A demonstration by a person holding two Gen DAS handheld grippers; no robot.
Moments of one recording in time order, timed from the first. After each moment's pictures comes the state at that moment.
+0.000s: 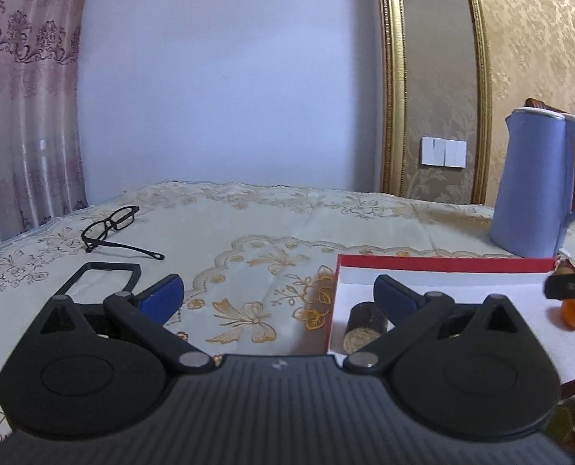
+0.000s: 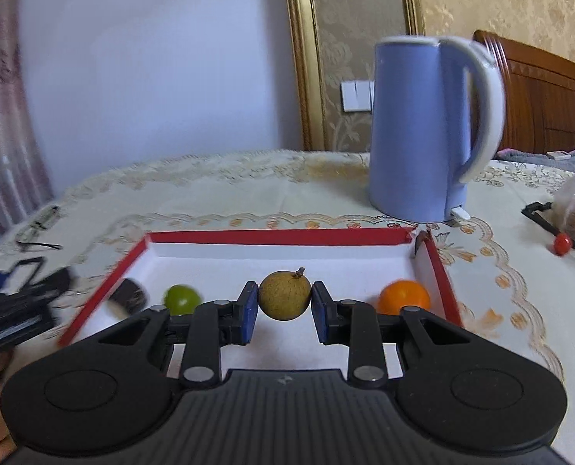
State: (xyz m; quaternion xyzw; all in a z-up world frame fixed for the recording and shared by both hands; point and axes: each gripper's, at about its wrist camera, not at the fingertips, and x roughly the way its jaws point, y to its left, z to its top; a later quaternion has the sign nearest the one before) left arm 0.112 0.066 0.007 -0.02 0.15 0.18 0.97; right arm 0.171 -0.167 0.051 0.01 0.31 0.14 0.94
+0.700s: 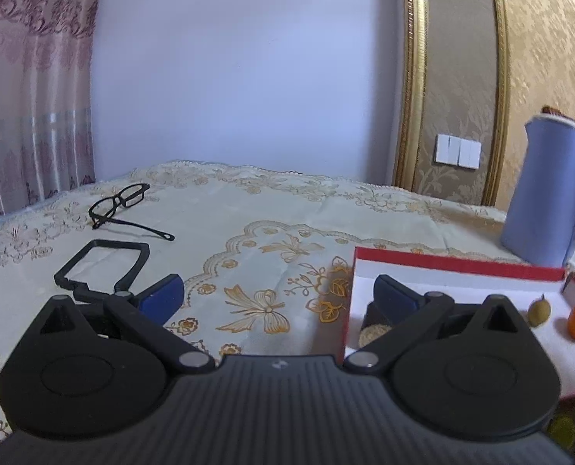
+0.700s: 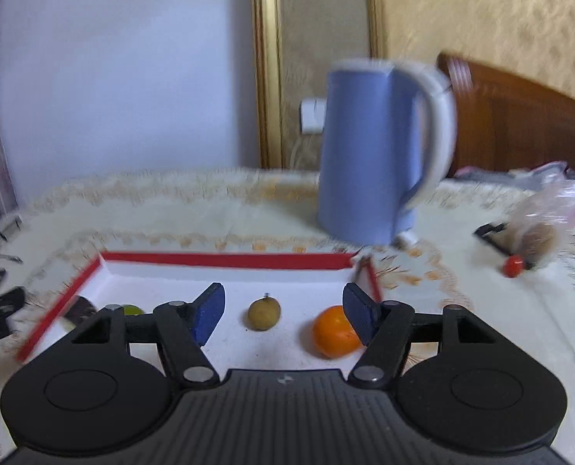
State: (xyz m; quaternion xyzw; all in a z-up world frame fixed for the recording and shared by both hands) left arm 0.114 0.084 0.006 -0.06 0.16 0.19 0.97; right arm 0.119 -0.201 0.073 0.02 0.24 0.10 0.97
